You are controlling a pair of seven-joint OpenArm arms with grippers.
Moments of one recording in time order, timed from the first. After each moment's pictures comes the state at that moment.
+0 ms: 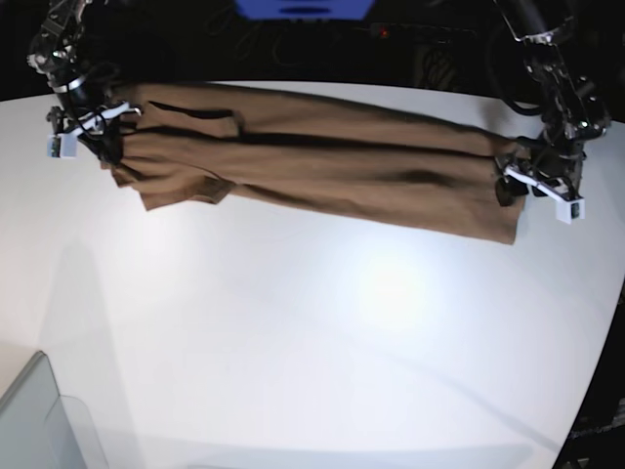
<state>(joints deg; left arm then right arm) 7.7 -10.1 -31.7 81.2 -21.4 -23.7 40.8 -22.1 5.6 35.1 82.9 15.3 39.5 -13.5</state>
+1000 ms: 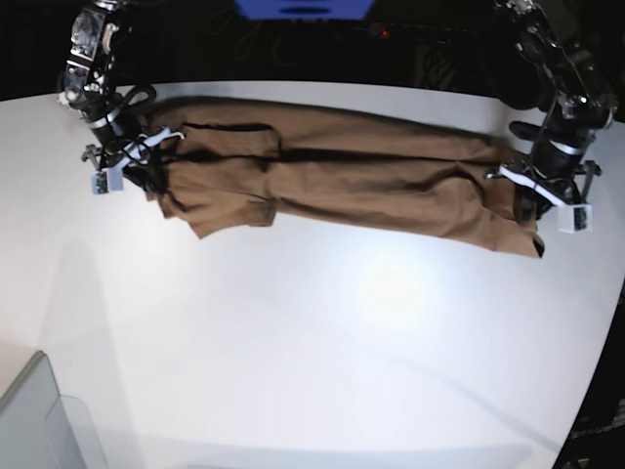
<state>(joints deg) 14.8 -3.9 -31.6 110.4 -20.1 -23.3 45.4 -16.0 3.9 25.9 82.8 8.5 39.5 -13.9</state>
